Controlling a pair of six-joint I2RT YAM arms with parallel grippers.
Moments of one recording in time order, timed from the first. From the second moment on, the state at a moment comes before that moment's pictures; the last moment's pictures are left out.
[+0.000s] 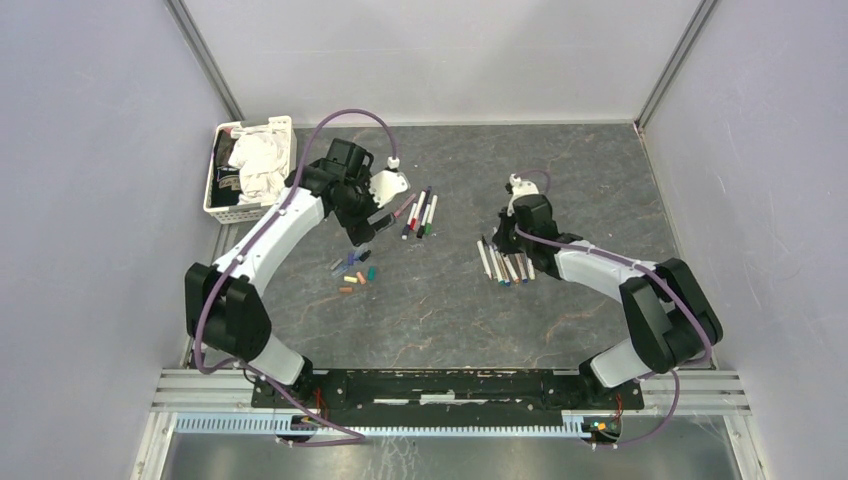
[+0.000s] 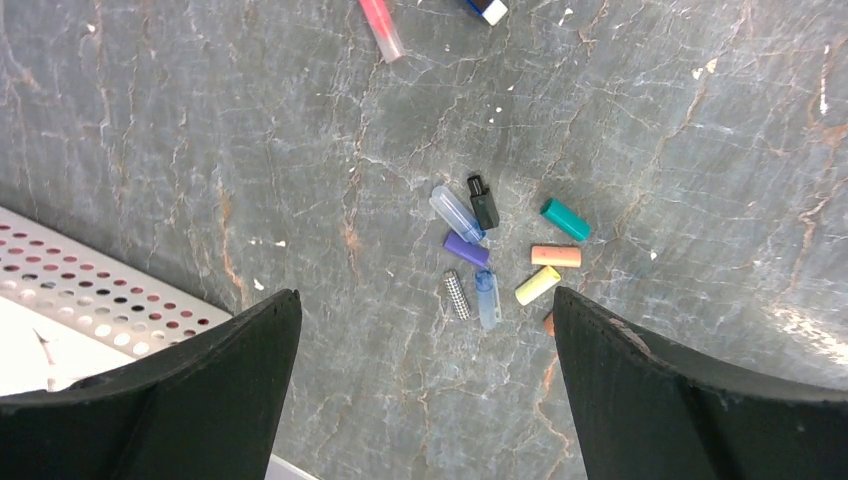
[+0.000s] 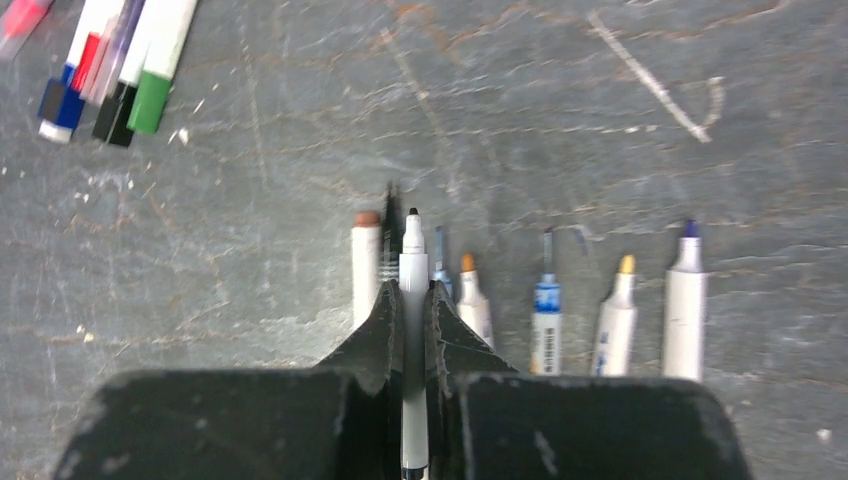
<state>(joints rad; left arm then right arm) -0.38 1.56 1.35 -0.88 0.12 0.73 0.46 1.51 0.74 0.08 0.05 0.32</state>
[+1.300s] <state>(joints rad) -0.35 1.37 1.47 -1.02 0.08 0.61 0.32 1.42 0.59 0.01 0.08 0.26</state>
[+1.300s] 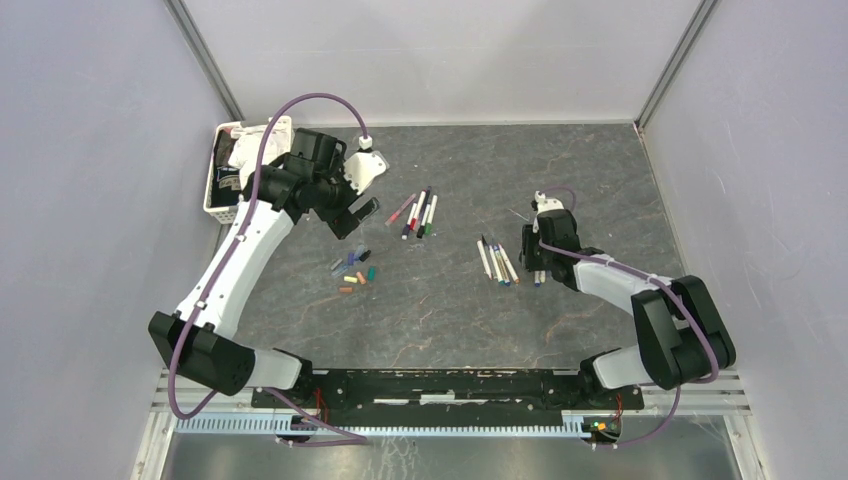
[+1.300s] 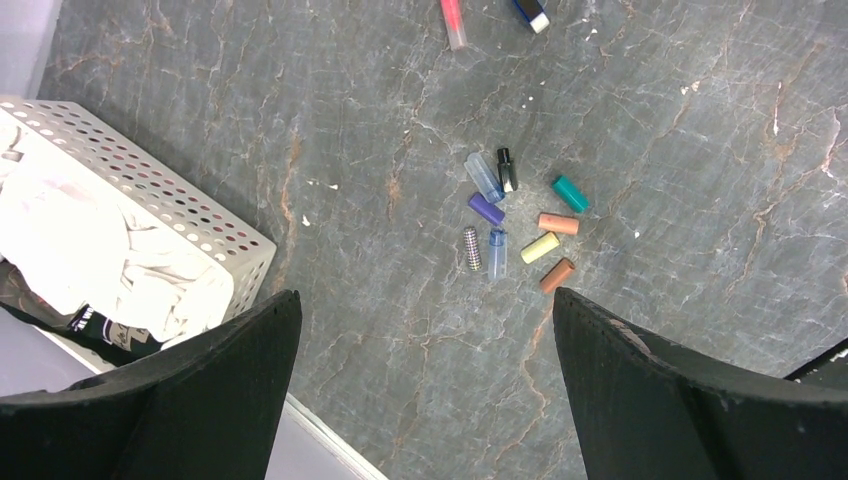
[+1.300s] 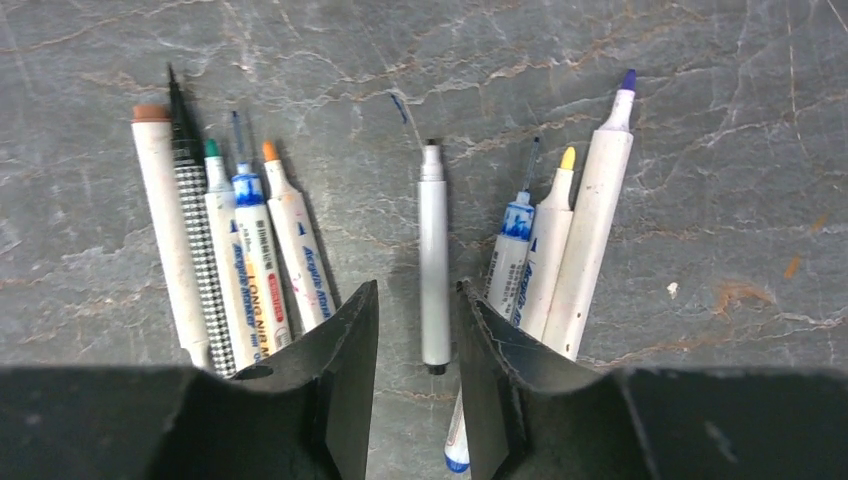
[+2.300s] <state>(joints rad) -0.23 1.29 1.43 -1.02 0.12 0.55 0.68 2.17 1.67 -0.19 0.09 0.32</state>
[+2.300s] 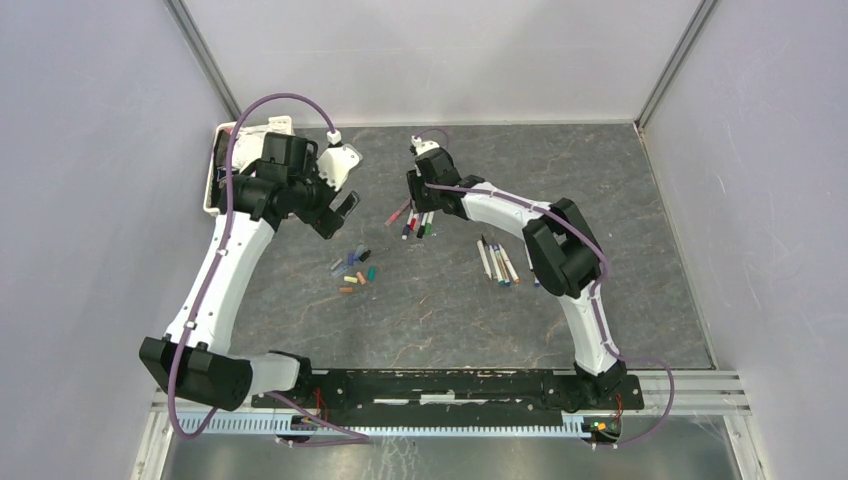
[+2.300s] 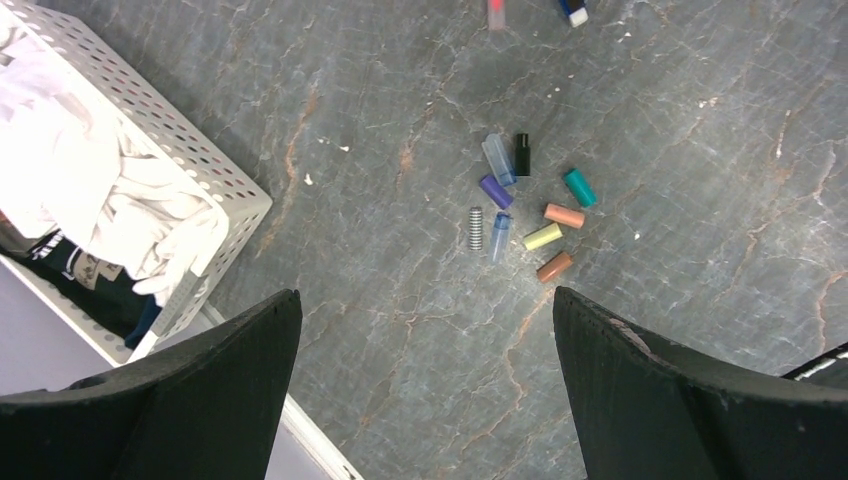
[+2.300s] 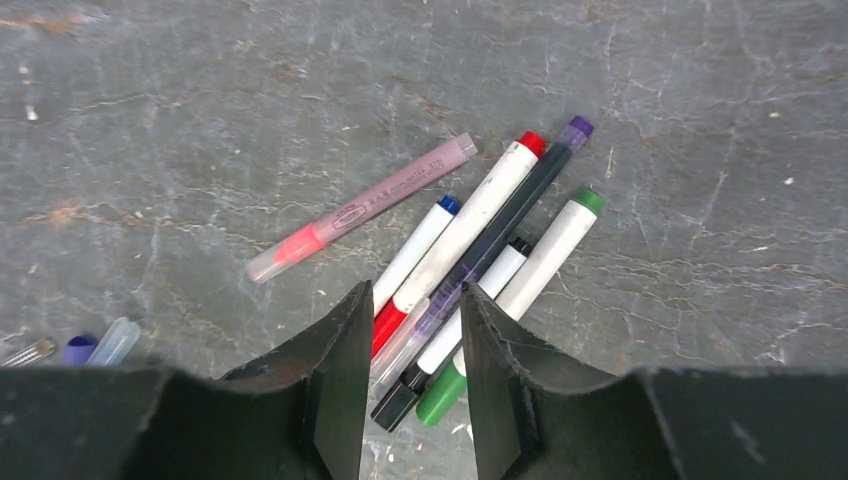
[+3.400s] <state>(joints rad) -0.23 1.29 1.41 -1.03 0.17 0.54 0.66 2.14 1.49 -0.17 0.15 0.36</state>
